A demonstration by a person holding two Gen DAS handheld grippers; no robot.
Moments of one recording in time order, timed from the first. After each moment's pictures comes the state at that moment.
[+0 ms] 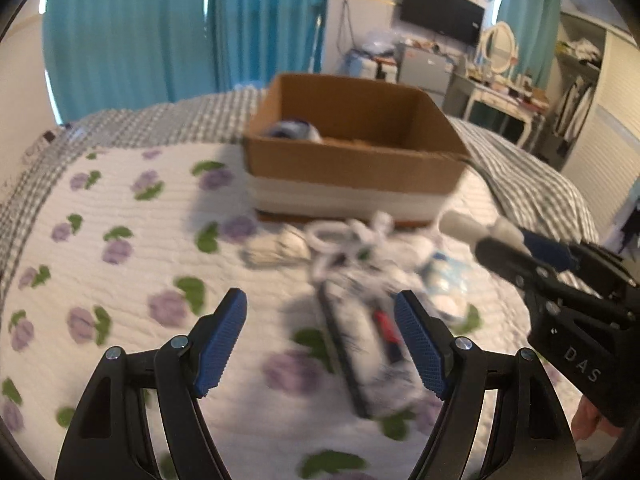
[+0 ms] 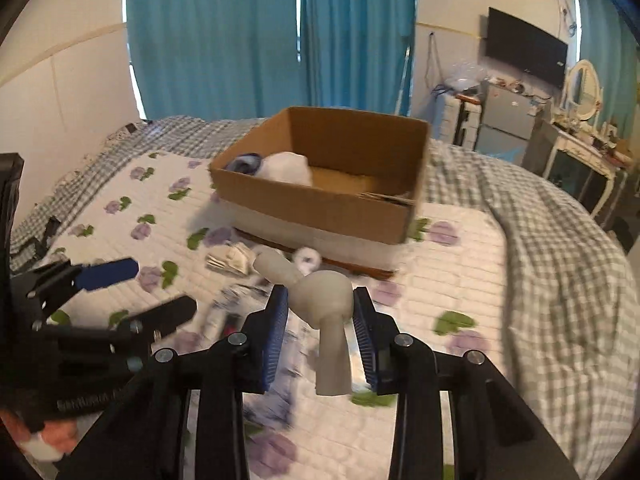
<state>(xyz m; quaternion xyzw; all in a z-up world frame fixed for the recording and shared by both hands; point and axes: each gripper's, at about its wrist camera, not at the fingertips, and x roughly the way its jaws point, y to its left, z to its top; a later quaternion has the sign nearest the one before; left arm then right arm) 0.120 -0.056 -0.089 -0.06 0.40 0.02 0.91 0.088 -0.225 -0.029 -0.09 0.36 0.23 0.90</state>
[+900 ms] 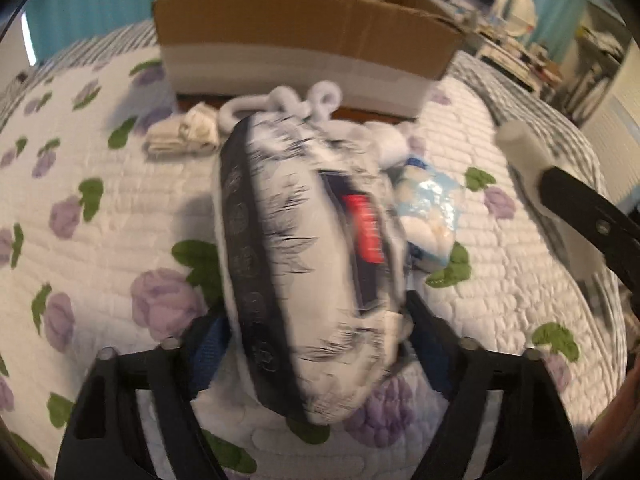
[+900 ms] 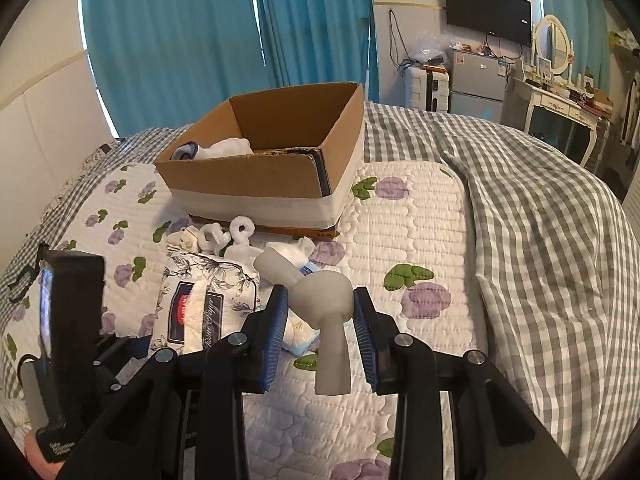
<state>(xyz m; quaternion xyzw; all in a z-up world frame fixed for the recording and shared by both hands) 0.136 -0.104 -0.161 -0.10 0.49 0.00 0.86 0.097 -0.285 -0.055 -0.03 0.39 0.20 0.90</state>
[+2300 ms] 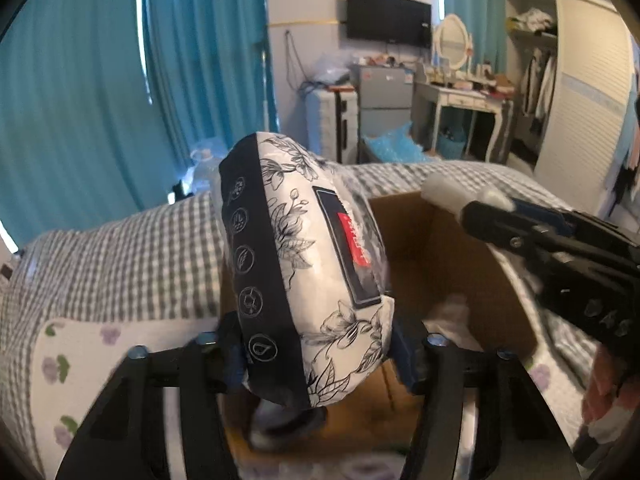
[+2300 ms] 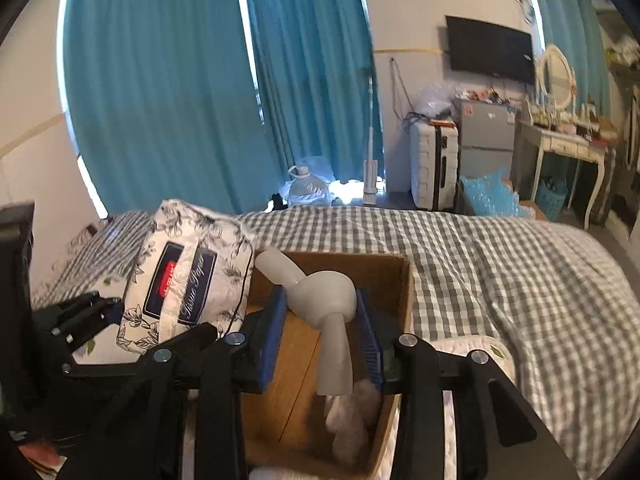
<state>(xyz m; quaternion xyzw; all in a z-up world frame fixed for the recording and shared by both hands) 0.314 -0.022 -0.052 0.03 0.34 -0.04 0.94 0.274 -0.196 0.013 0.02 0.31 0.20 0.93</state>
